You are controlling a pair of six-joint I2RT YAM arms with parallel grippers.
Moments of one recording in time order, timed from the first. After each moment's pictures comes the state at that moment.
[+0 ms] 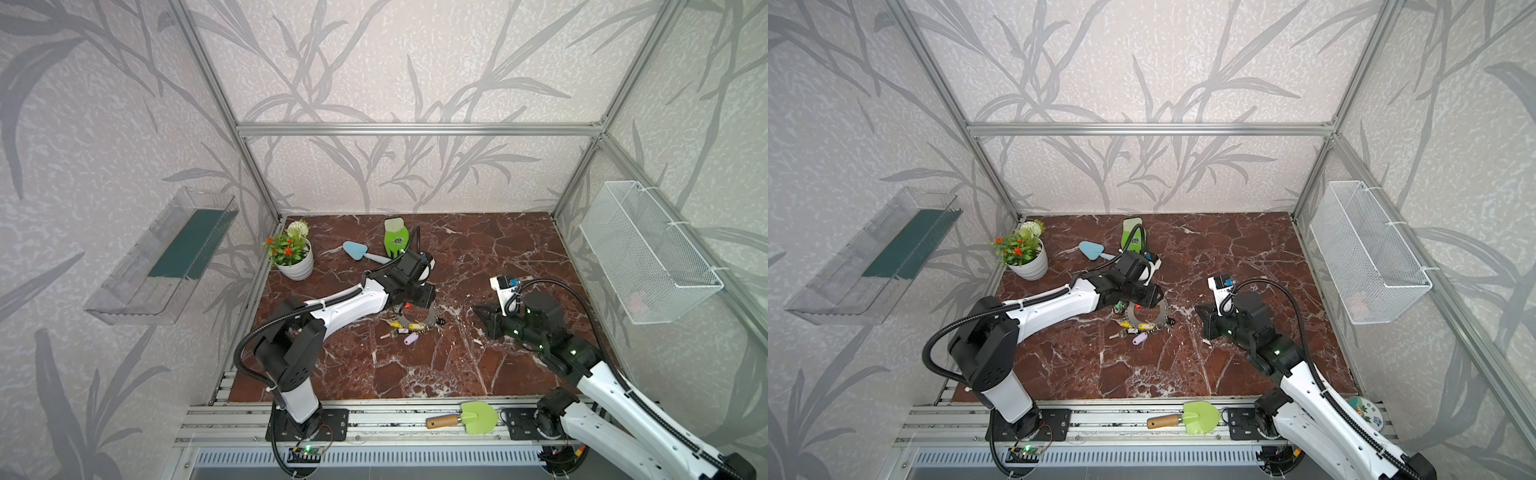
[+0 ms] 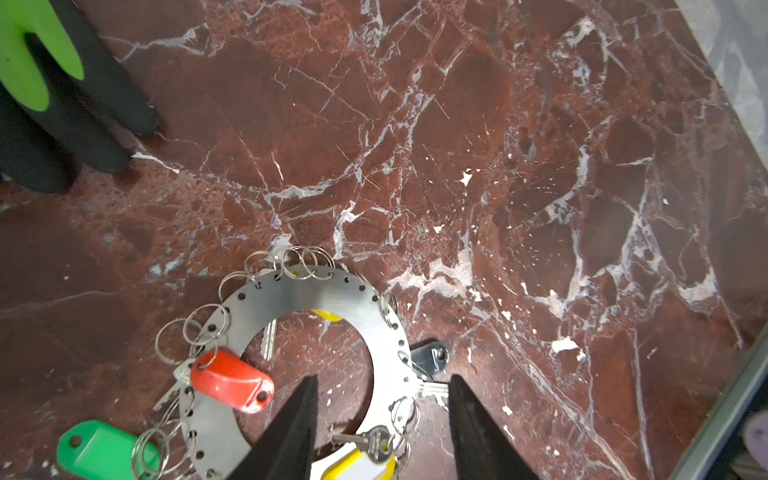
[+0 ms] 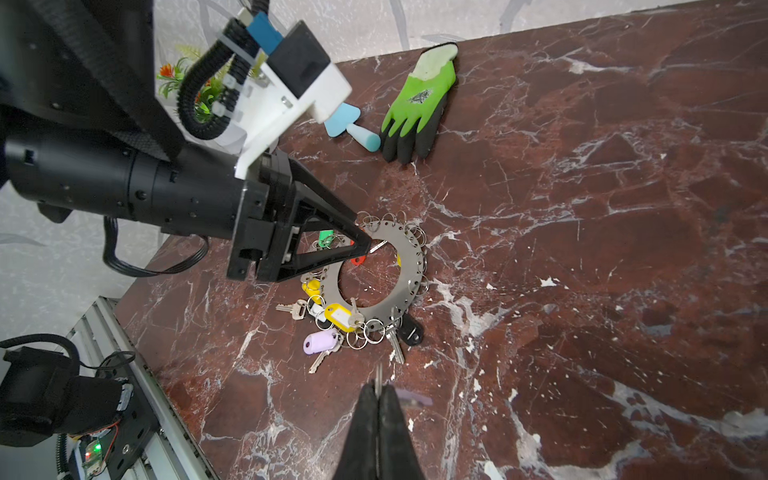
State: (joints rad) left arm -0.73 1.75 1.22 -0.37 0.11 -0.34; right arm 0.51 0.74 0.54 -0.29 -0.23 0.34
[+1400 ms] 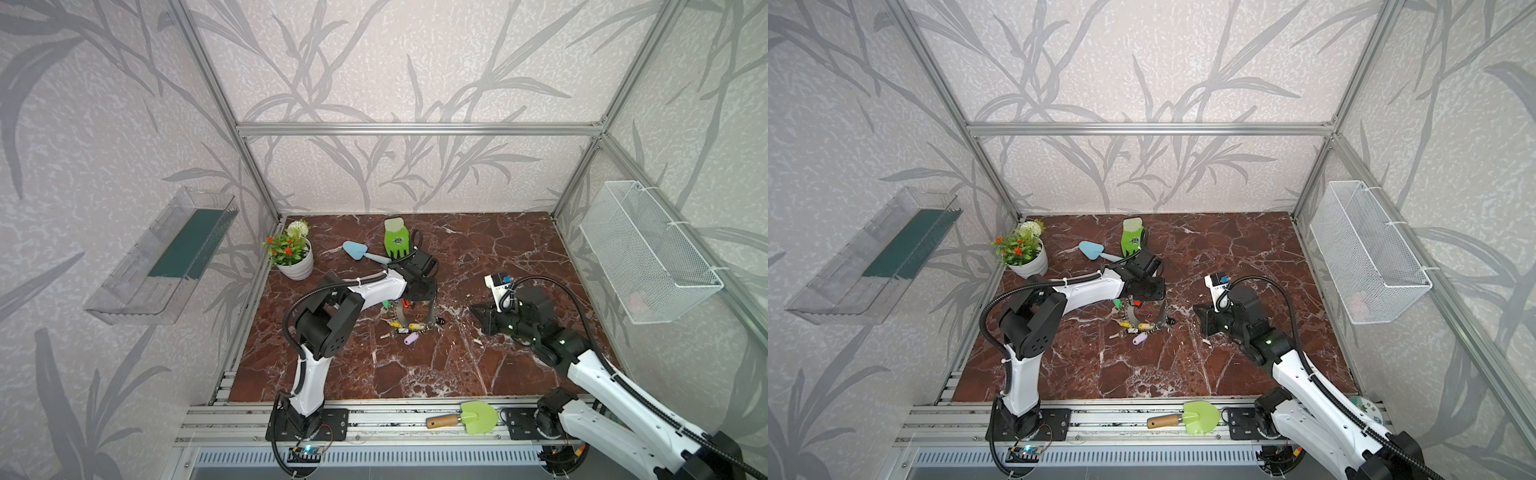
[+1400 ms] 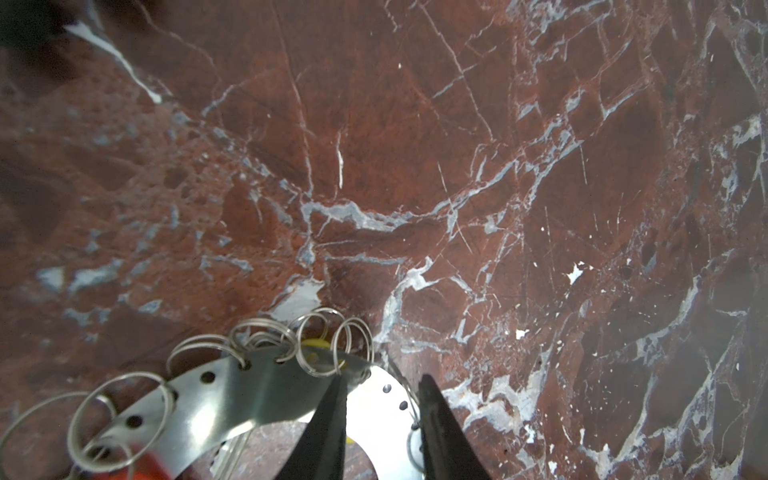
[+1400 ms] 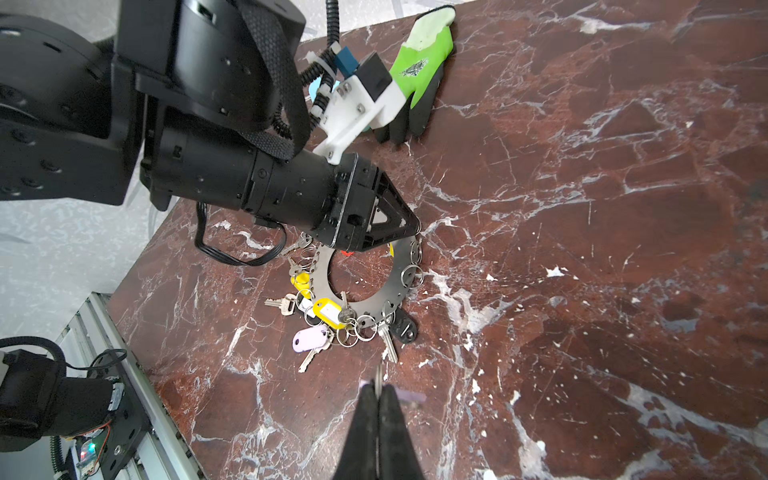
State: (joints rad) left arm -0.69 2.03 1.38 -0.37 0.07 -0.66; right arm 0.47 0.86 0.54 -0.22 -0.29 0.34
